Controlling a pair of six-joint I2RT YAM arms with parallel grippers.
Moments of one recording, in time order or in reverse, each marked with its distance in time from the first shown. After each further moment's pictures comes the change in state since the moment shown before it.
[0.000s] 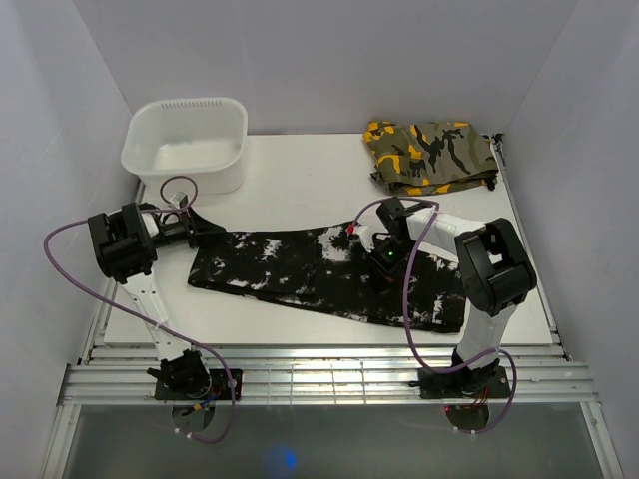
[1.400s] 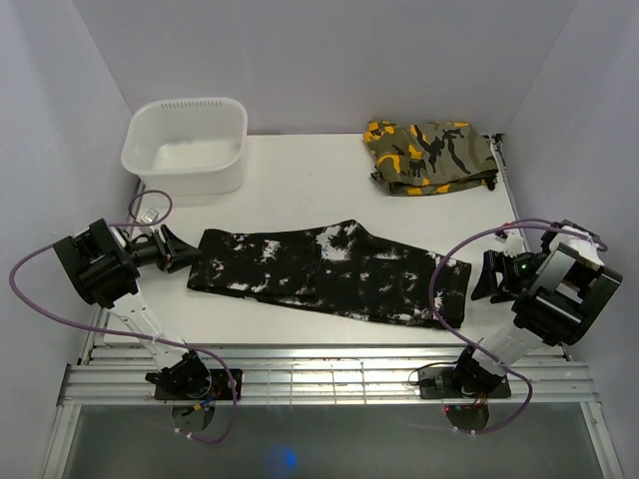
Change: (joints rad) left arm 0.220 -0.241 -0.157 -0.351 -0.257 0.481; right arm -1.094 -0.215 -0.080 -0.365 0.026 -0.294
